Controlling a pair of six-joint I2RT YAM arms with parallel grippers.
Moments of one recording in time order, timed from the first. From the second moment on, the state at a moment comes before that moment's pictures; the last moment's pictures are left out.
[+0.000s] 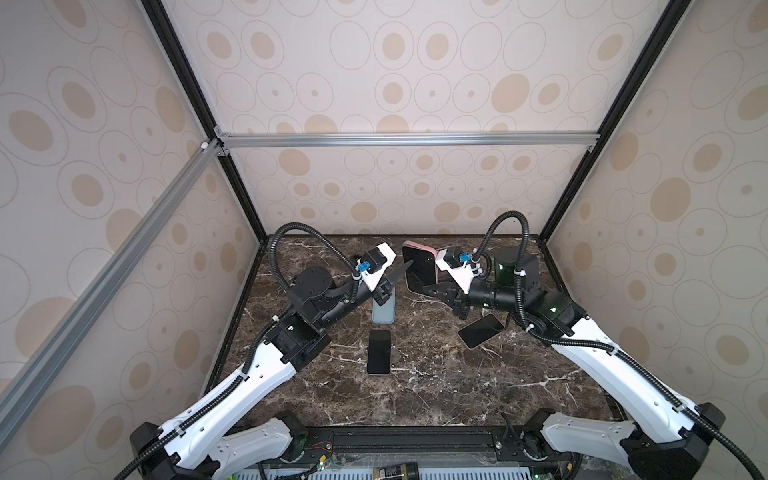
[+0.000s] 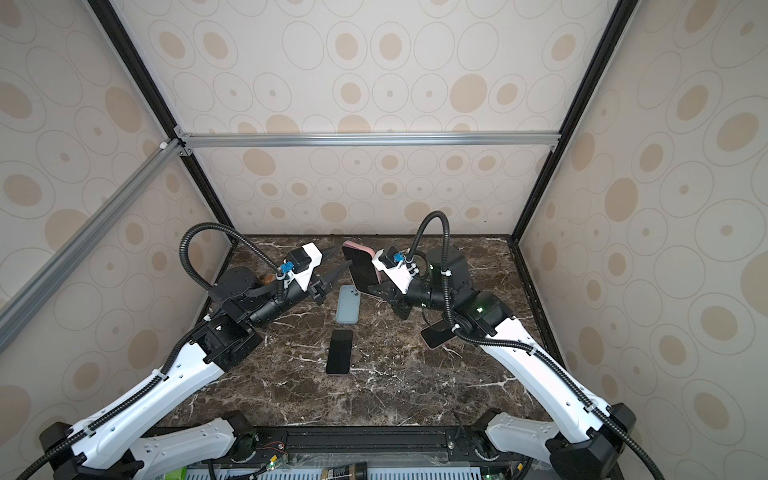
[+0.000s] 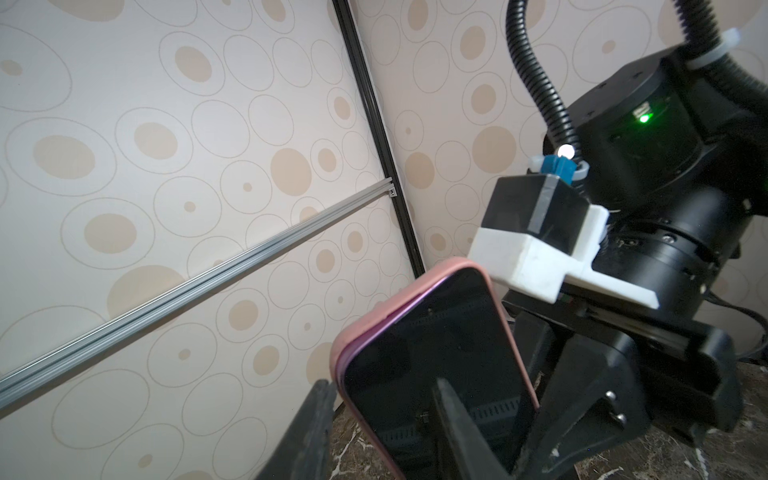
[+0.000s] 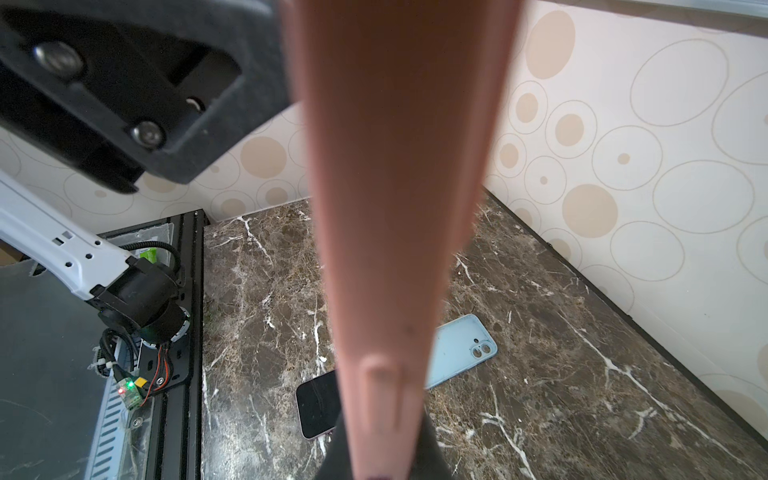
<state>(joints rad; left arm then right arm) -0.72 1.04 1.06 0.16 0.18 0.30 0.64 1.16 1.25 -0.45 -0.47 -0.20</state>
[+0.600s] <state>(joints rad) -0.72 1.05 1.06 0.16 0.20 0.30 0.64 1.16 1.25 -0.47 -0.48 -0.21</state>
